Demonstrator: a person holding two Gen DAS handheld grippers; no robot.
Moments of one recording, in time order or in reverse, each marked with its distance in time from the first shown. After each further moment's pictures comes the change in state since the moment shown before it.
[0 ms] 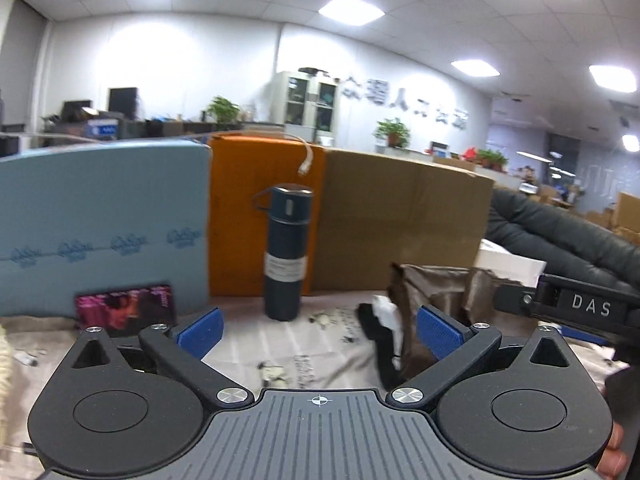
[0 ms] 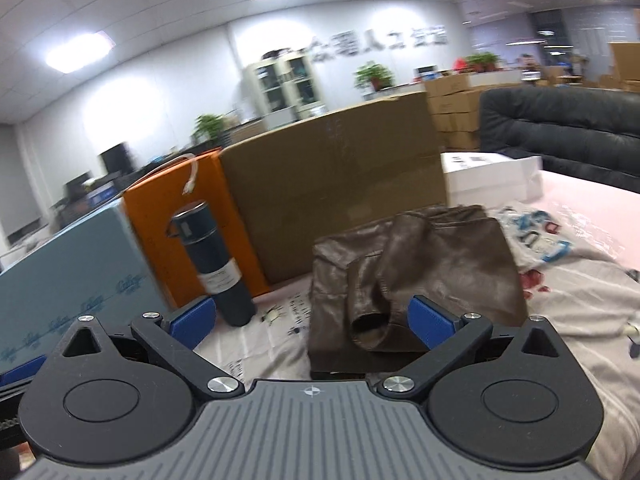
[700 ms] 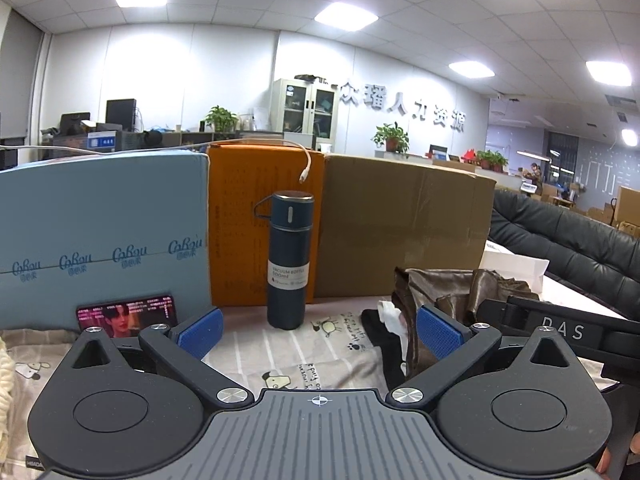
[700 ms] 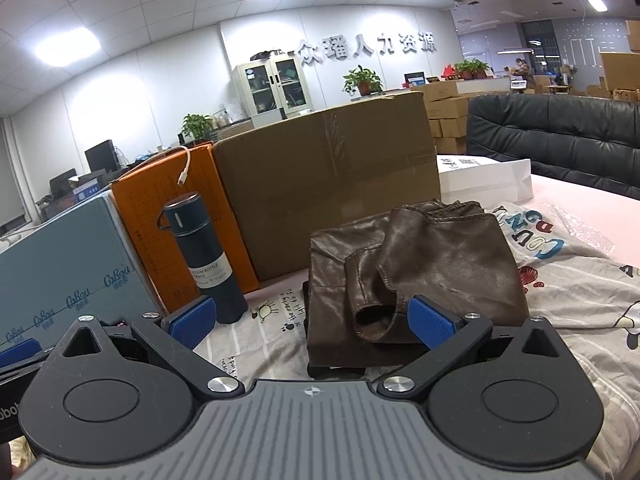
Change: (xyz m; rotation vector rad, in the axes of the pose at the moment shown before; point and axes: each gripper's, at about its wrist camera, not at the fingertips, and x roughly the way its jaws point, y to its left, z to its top) left arm 0.002 0.001 -0.007 0.036 -0.013 -0.019; right arm 0.015 0.013 -0.012 -0.037 0.005 -0.021
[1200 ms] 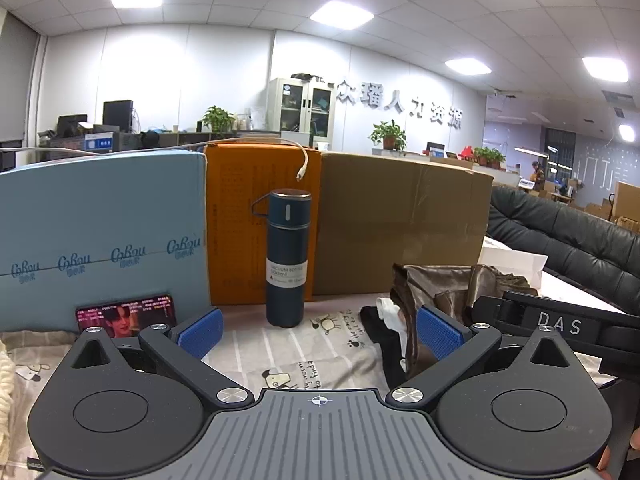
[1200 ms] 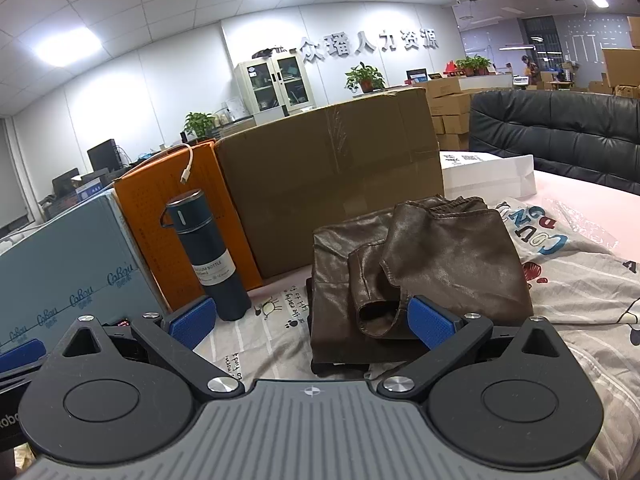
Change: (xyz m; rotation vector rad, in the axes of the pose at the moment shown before) left arm -0.002 -0.001 0.000 0.009 0.003 0.001; right arm -0.001 -0.001 -0.001 0.007 0.005 0.005
